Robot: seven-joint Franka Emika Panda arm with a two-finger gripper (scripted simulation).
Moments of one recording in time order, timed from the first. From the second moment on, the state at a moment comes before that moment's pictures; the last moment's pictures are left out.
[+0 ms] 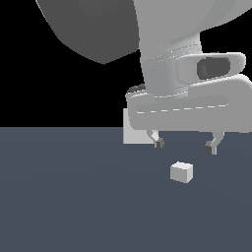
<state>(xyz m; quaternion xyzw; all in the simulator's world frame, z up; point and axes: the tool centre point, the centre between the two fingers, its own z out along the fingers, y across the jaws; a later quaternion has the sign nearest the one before) -0.056 -0.108 0.063 0.92 -0.34 0.19 0.07</state>
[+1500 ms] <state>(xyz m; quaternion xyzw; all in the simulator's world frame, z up) -0.059 -0.113 0.012 0.91 -0.35 0.19 0.07</state>
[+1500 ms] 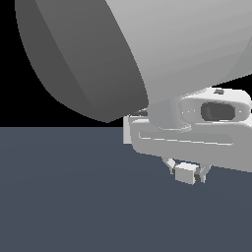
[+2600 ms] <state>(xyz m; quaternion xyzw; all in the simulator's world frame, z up) -0.034 -0.093 0.051 0.96 -0.18 0.21 0.04</state>
